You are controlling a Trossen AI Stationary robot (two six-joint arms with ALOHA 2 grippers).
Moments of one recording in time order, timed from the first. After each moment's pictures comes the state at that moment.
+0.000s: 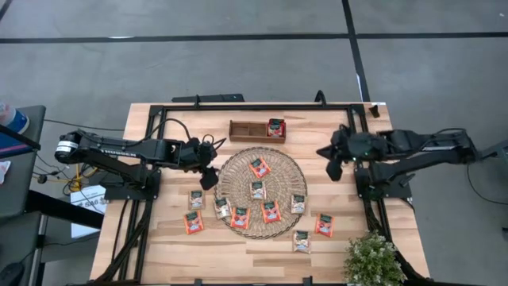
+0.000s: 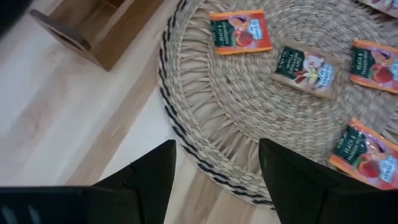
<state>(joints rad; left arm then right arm) -0.01 1.18 0.87 -0.64 -0.26 -0.44 0.10 0.79 0.88 -0.79 0.32 0.41</state>
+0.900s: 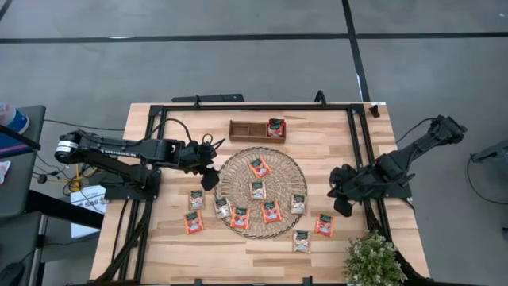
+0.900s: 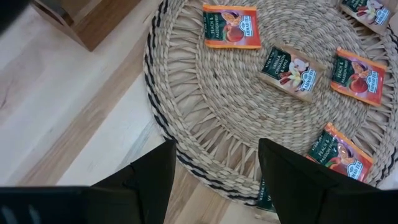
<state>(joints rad) -0.01 1.18 0.87 -0.64 -0.20 -0.56 0.54 0.85 0.66 -0.86 0.17 0.87</state>
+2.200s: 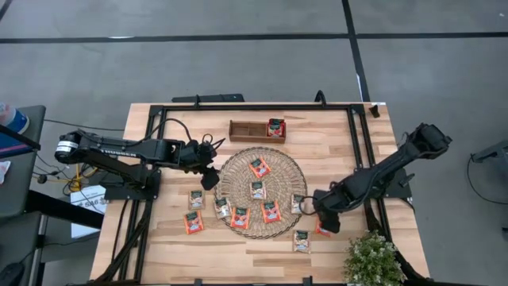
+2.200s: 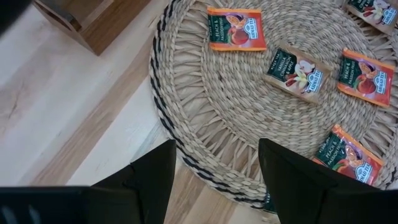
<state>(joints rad) -0.01 1.18 0.87 -0.64 -0.22 -0.54 0.51 1.37 0.66 -0.70 -0.10 0.80</state>
